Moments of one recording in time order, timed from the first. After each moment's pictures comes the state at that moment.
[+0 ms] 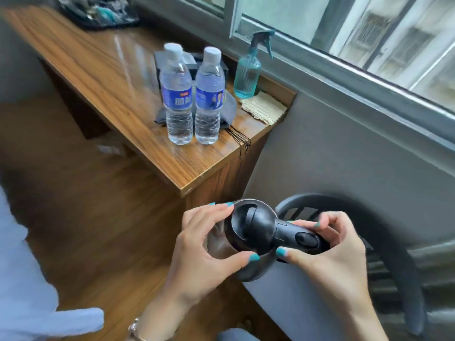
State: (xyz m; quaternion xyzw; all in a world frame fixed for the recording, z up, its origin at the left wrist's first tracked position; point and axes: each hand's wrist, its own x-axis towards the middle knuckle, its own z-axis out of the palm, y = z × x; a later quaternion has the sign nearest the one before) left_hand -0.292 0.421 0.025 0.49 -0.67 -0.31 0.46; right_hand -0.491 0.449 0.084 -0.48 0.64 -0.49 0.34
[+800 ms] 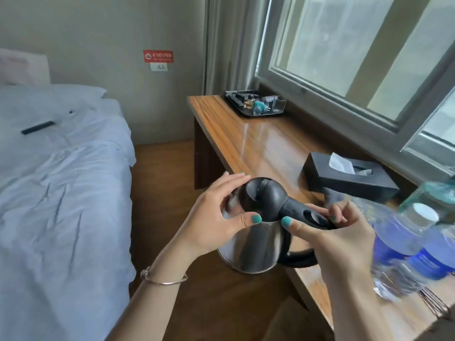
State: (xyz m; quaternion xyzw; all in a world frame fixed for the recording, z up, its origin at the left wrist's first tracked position) left_hand 0.043 0.227 0.106 0.56 -0.63 -0.24 0.48; right_hand -0.157 0.198 0.130 -0.55 0.50 -0.55 0.38
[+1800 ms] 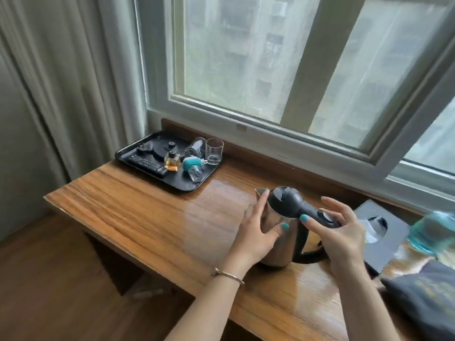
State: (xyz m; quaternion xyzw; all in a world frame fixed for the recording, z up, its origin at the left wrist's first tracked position) left_hand 0.148 -0.261 0.080 0.38 -0.73 -0.49 0.30; right_hand 0.005 -0.182 0.120 -0.33 0.73 -0.58 0.15
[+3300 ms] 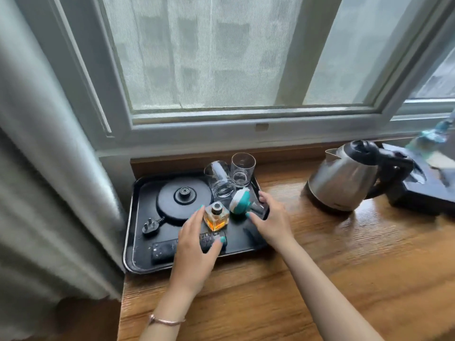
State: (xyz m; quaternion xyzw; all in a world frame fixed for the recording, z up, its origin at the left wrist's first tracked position) left_hand 0.384 -0.662 0.007 0.22 -0.84 -0.42 0.27; right_hand 0.201 -0.538 -0.009 -0.24 0.90 -0.37 0.03
